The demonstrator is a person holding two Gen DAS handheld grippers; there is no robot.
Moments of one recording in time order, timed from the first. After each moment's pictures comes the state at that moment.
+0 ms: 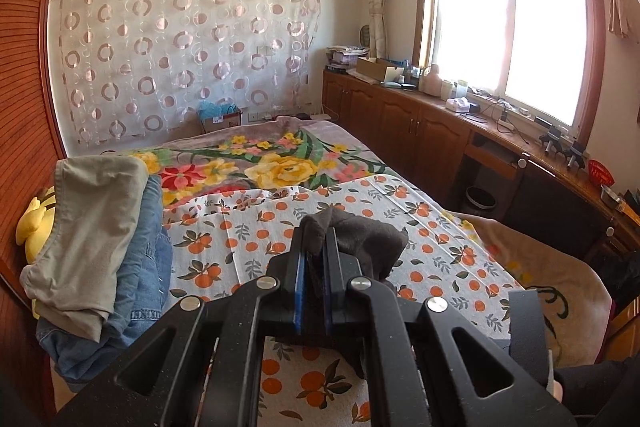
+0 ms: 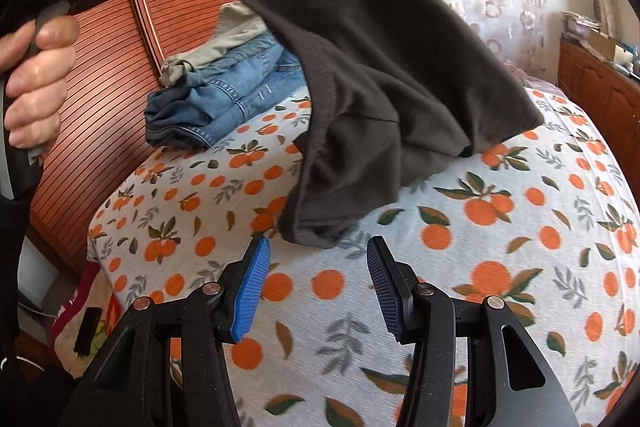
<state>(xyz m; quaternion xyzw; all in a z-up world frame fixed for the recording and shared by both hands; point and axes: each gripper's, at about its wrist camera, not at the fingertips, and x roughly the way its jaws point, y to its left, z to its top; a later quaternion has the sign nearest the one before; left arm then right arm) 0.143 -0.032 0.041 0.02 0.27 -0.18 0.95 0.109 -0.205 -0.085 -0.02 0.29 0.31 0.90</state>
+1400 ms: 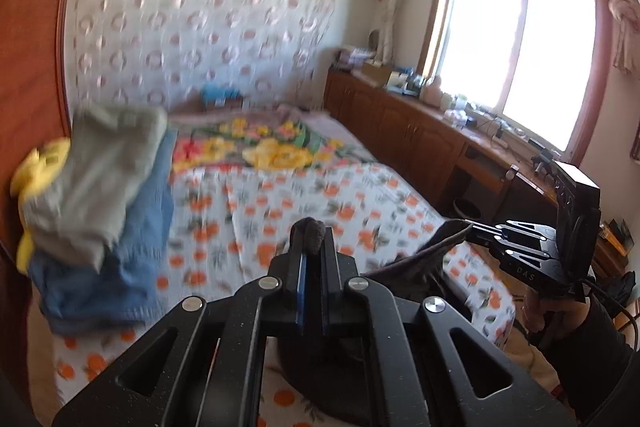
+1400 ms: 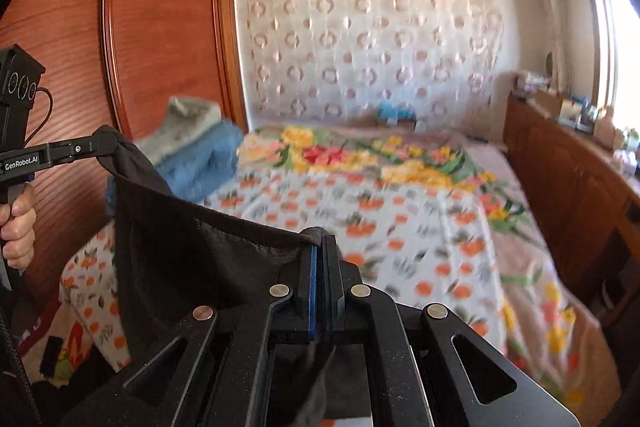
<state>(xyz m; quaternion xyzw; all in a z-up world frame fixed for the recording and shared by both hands) 0.113 0.003 -0.003 -0.05 0.29 -0.18 0.94 0.082 -0.238 -0.019 -0.04 0.22 0.23 0.95</state>
